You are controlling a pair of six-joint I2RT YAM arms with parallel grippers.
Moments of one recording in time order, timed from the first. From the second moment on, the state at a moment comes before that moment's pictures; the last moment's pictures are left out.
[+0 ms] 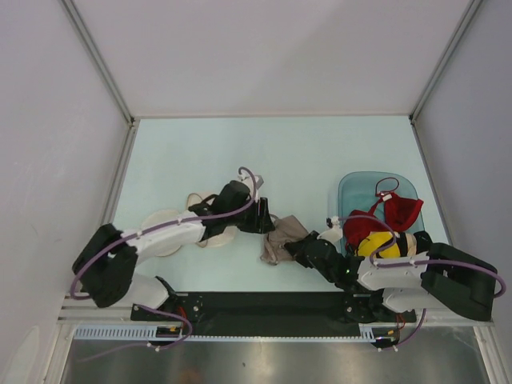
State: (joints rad) left arm -0.78 1.44 0.77 -0.09 0.18 -0.59; right arm 1.10 1.23 0.23 0.41 0.49 1.41
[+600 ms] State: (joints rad) left arm -0.39 0.95 0.79 -0.53 0.12 -0.47; right arm 0.86 0.82 0.33 0.04 0.19 1.03
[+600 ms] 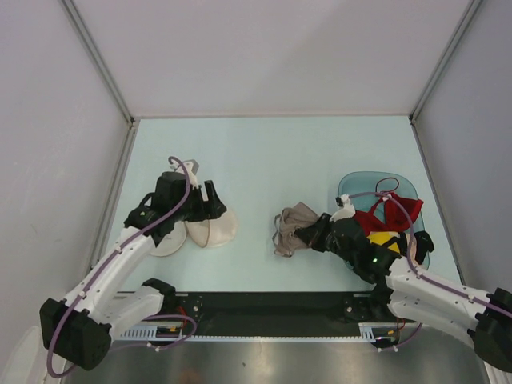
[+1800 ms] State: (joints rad) left arm -0.88 1.47 0.97 -0.26 0.20 -0.64; right arm 0.52 0.64 0.81 -0.57 -0.15 0.64
